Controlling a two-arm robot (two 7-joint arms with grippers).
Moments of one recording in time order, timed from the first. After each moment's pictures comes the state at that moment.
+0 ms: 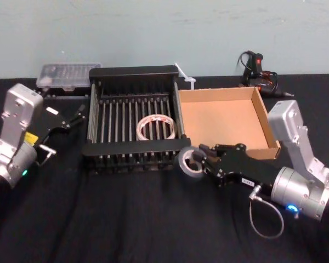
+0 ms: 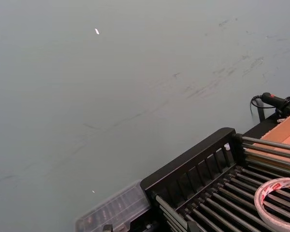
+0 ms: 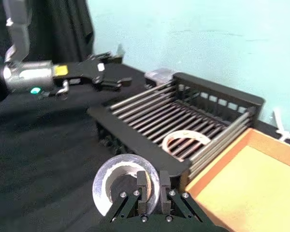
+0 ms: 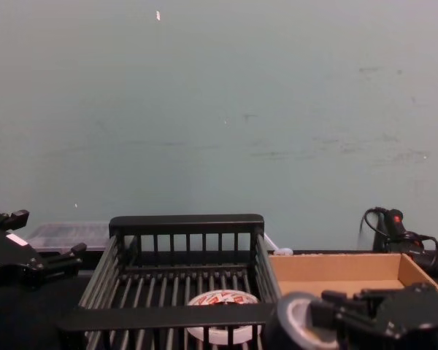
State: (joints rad) left arm -0.20 0.60 0.45 -1.41 -0.25 -0.12 0.03; right arm 0.06 0.57 -0.44 -1.71 0.46 0.14 0.47
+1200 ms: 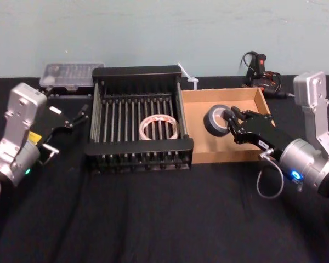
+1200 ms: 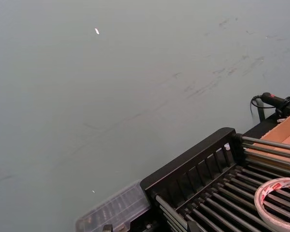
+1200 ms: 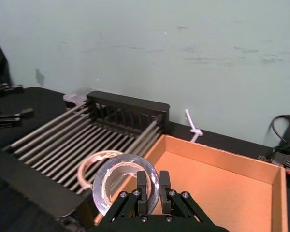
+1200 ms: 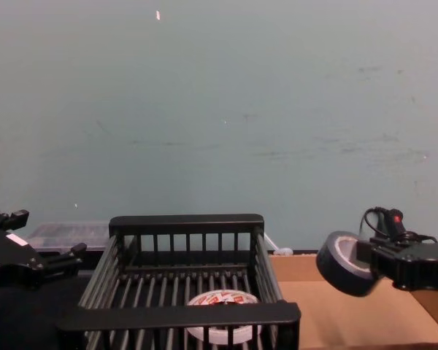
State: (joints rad) left arm -0.20 0.60 0.45 -1.41 -0.25 -0.12 0.03; right arm 0.13 0.43 -0.33 -1.56 0.46 0.15 0.30
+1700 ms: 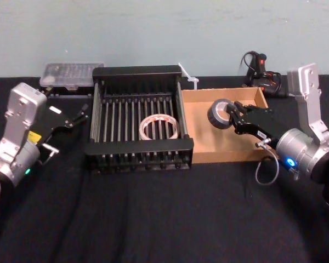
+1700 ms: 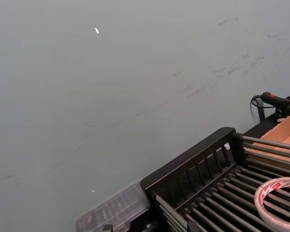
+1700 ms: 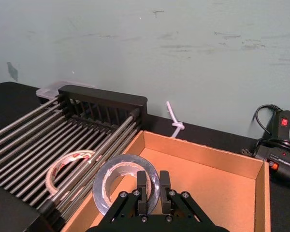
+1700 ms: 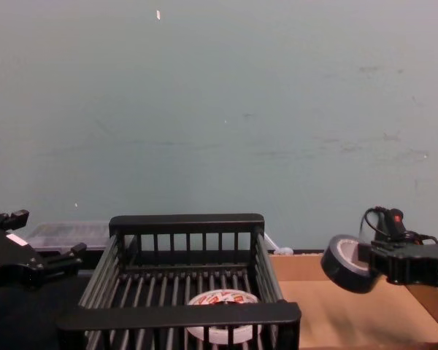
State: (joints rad) left arm -0.20 0.60 0.45 -1.41 -0.25 -0.12 0.03; right arm 0.23 0.37 -0.32 -1.43 0.42 0.19 0.29
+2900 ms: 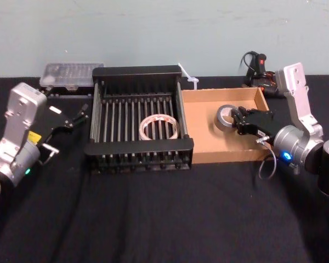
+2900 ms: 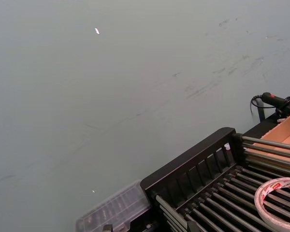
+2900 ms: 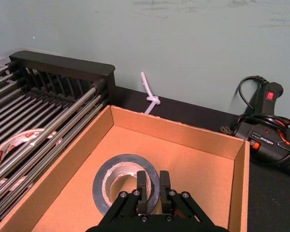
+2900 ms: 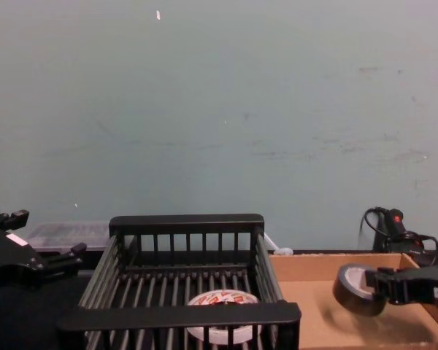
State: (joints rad) left arm -0.20 0.60 0.45 -1.41 -0.25 -0.12 0.03; right arm 0.35 0.31 -0.31 -1.22 0.31 0.23 0.30
